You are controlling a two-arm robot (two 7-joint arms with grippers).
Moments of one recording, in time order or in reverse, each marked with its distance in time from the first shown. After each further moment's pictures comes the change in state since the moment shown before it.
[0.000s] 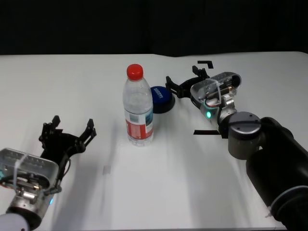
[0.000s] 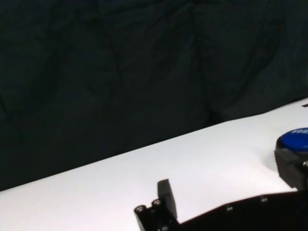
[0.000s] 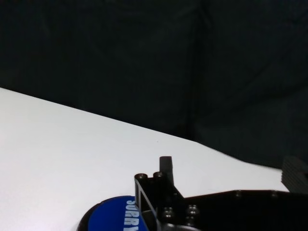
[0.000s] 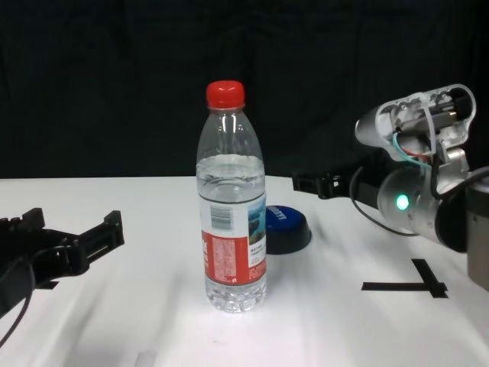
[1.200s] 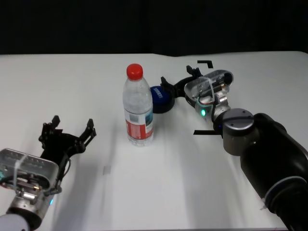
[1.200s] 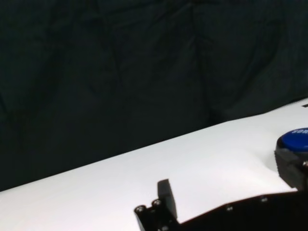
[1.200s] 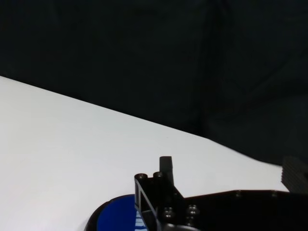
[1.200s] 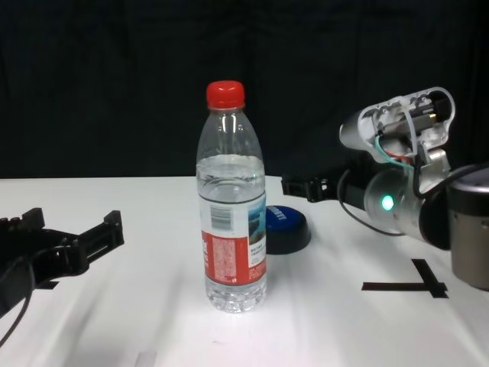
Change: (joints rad) left arm 0.000 0.000 0.000 0.000 0.000 0.000 0.000; right arm 0.062 -0.020 -0.013 0.108 -0.014 -0.025 0.009
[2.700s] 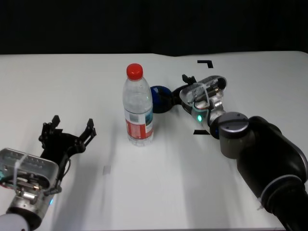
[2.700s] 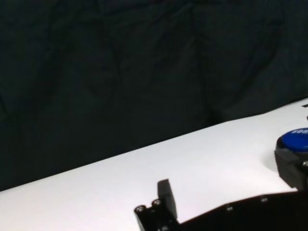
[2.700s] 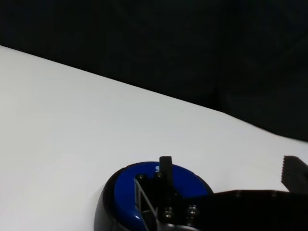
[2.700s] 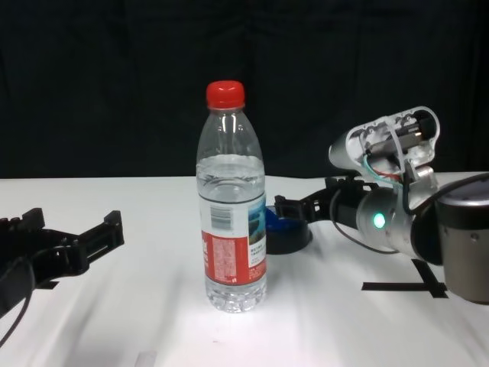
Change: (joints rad) left arm 0.000 0.000 0.000 0.000 0.000 0.000 0.000; right arm 0.030 -0.014 -0.016 0.084 -0.008 0.001 0.015
